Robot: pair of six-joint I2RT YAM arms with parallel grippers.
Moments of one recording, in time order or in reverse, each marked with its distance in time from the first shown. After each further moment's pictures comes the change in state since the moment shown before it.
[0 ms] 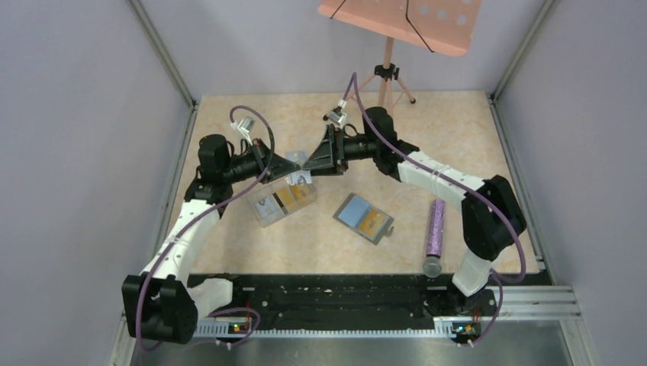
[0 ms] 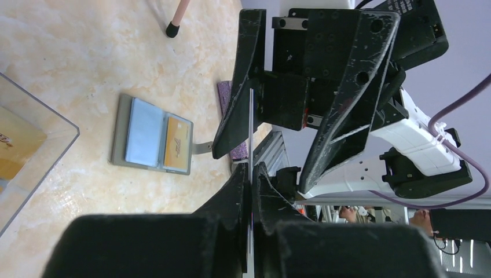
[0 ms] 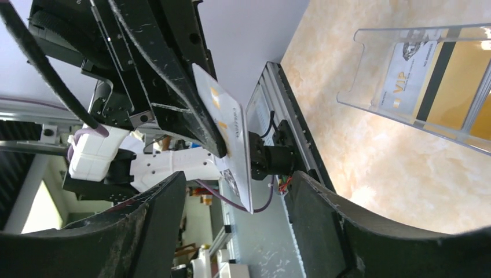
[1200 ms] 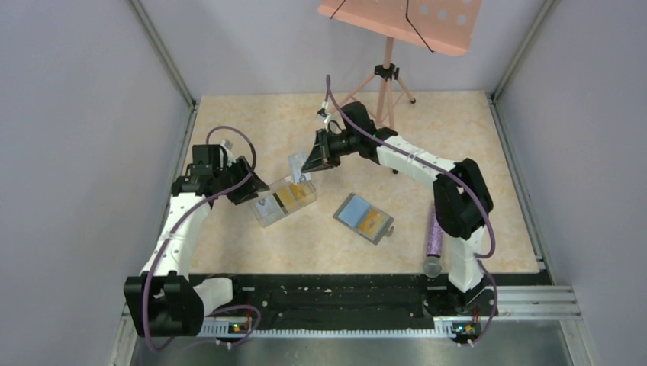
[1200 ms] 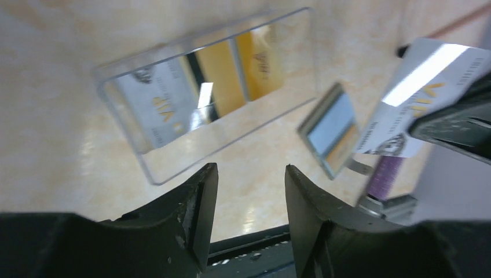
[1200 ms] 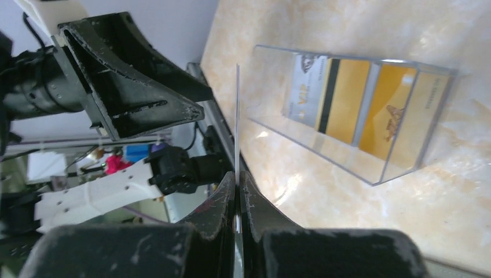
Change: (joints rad) left arm 0.133 0.036 0.099 -0.711 -0.579 0.369; right arm 0.018 0.257 0.323 -0.420 0.154 -0.351
